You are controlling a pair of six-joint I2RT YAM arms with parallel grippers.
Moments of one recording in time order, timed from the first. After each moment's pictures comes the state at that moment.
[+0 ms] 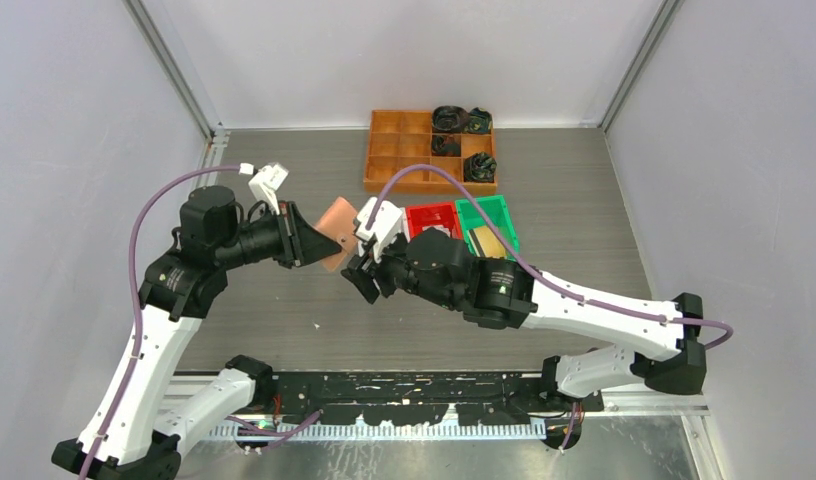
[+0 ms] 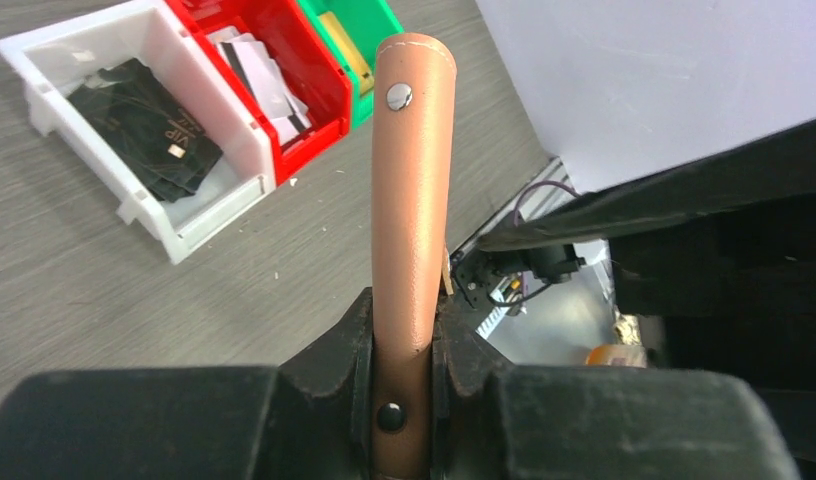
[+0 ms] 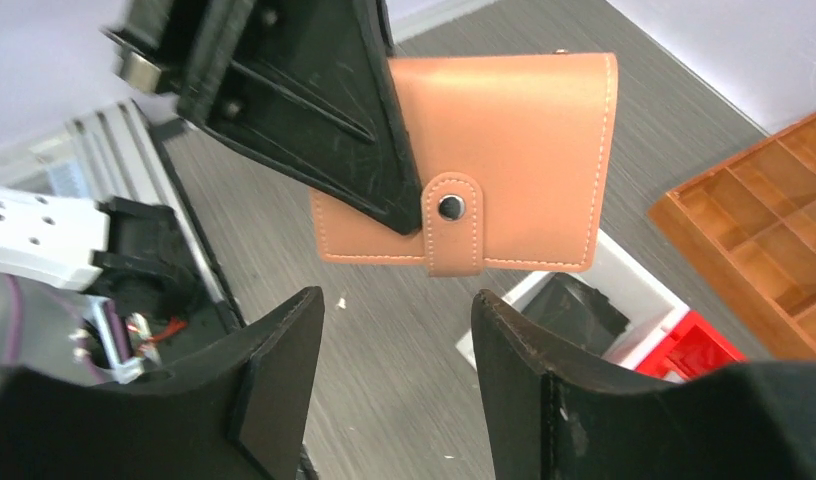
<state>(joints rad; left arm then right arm) -0.35 0.85 1.18 -0.74 0.58 -0.49 1.29 1.25 1.31 -0.26 0.27 0.08</state>
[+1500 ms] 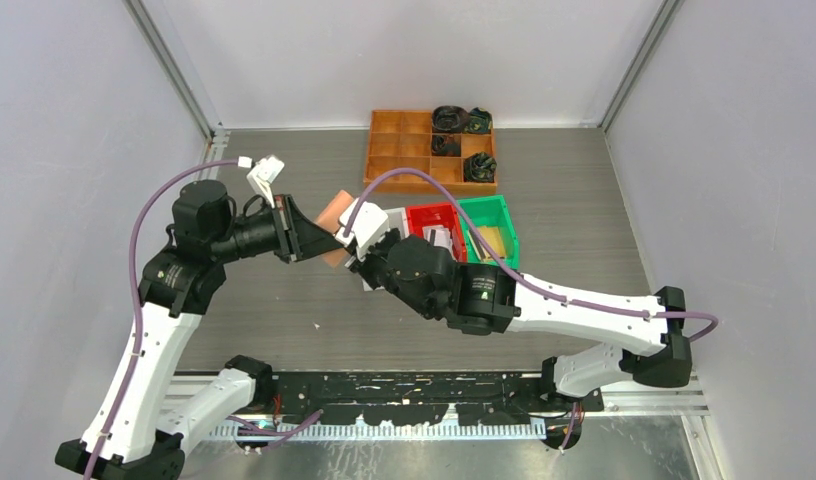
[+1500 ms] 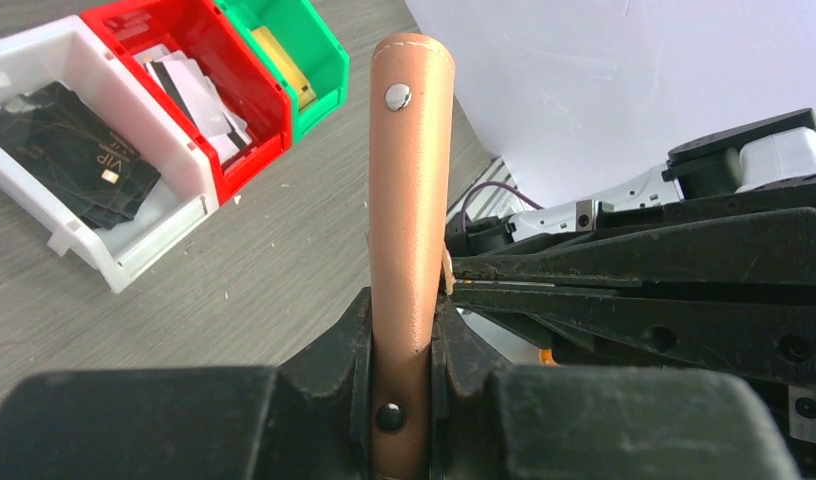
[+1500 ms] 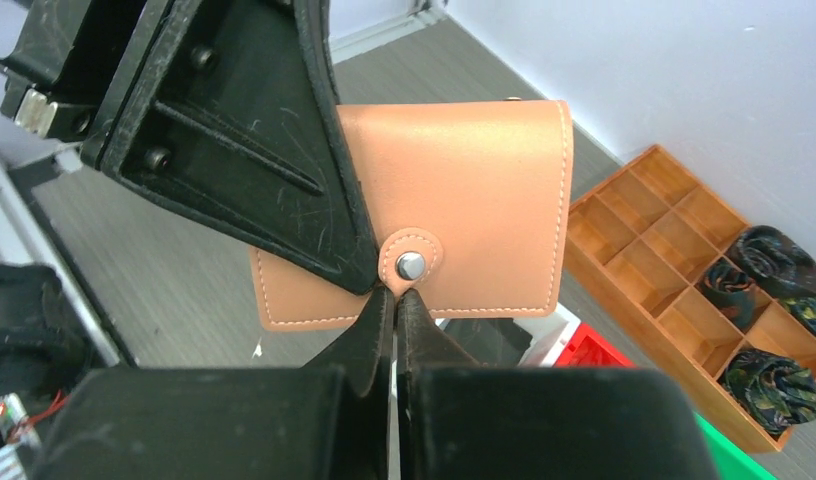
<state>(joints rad) -0.32 0.86 1.19 -0.67 0.74 -0.56 1.34 1.35 1.39 -0.23 0.51 -0.08</state>
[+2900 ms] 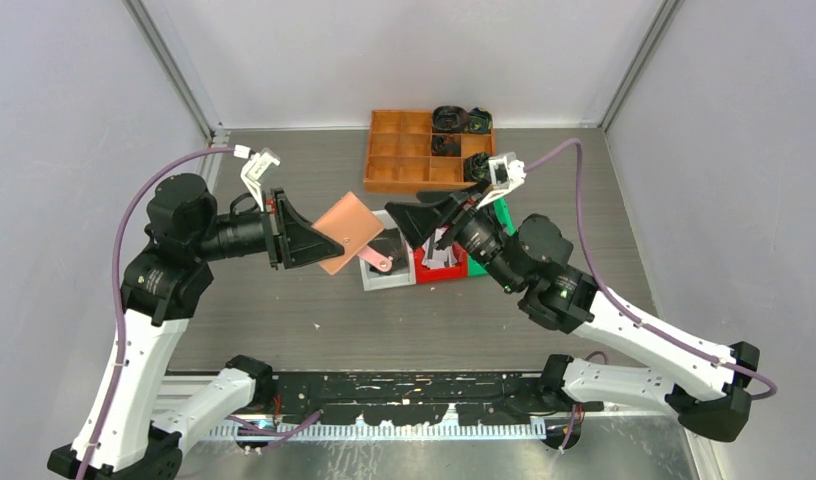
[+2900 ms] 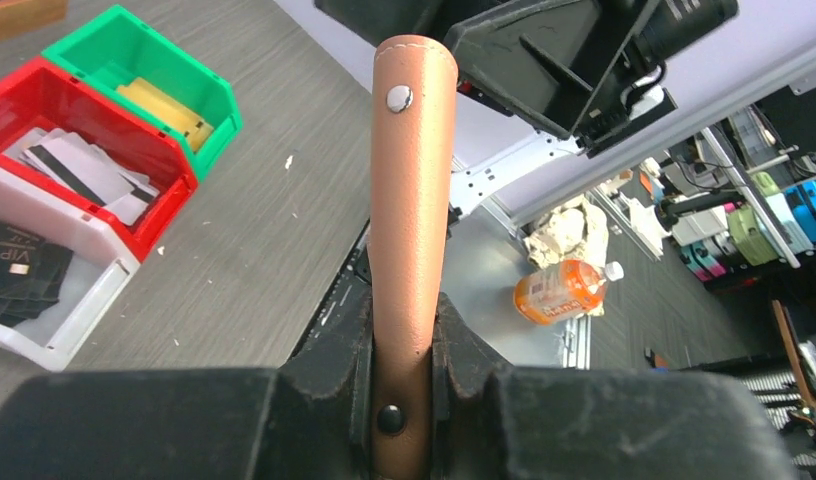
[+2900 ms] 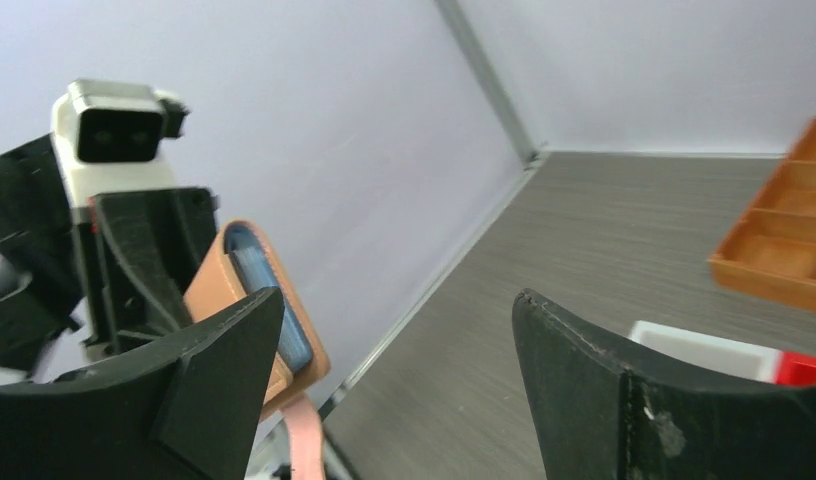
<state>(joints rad) -0.35 0.87 1.33 -0.65 0.92 -0.50 1.09 0.95 1.02 0.17 0.38 0.50</state>
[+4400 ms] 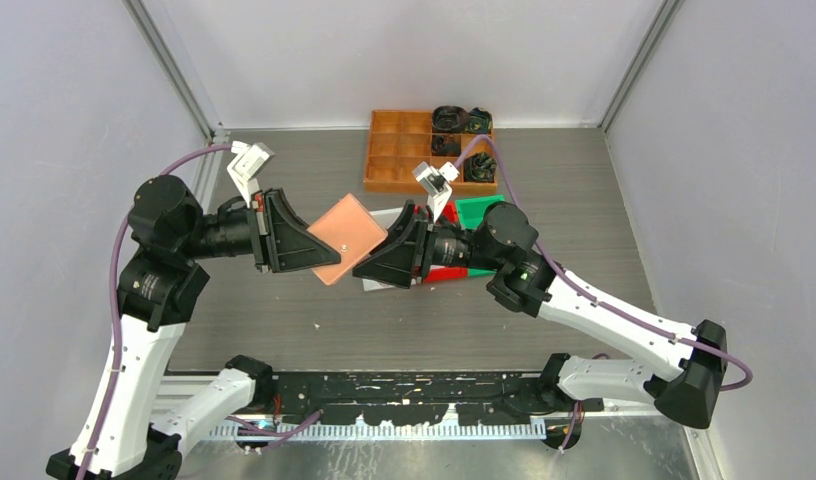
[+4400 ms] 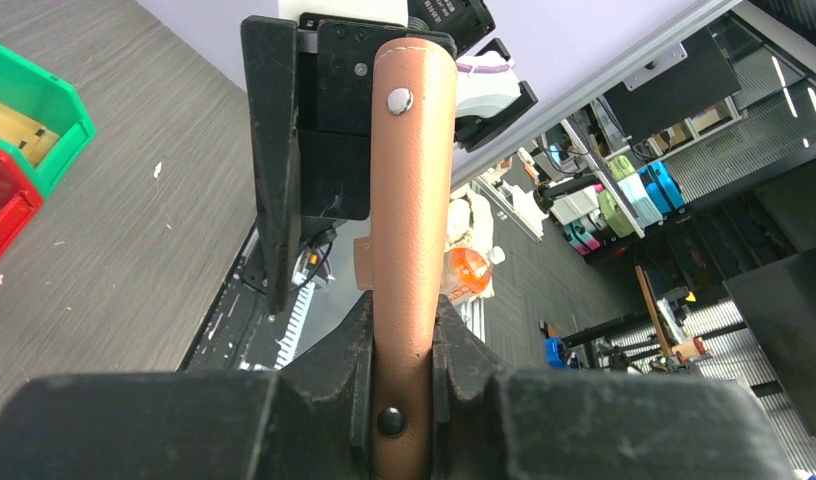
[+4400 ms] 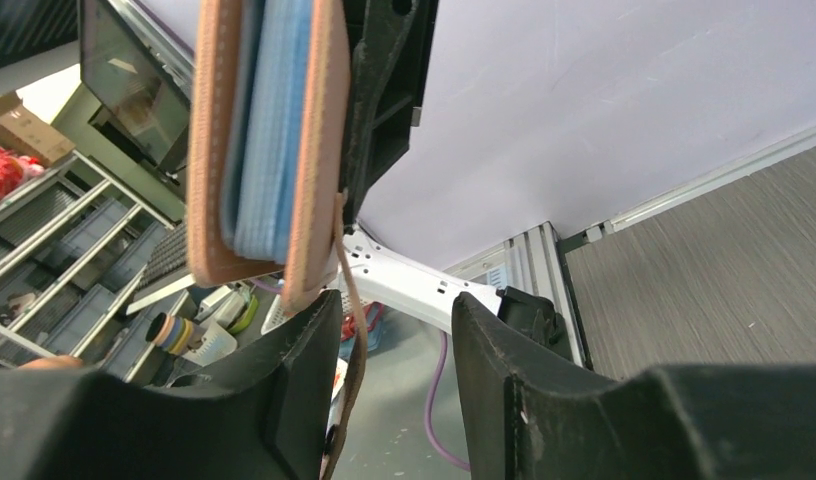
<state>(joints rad) -0.35 0.86 1.34 -0.46 1.11 -0.79 0.96 1.12 1.01 0.39 -0.56 0.81</state>
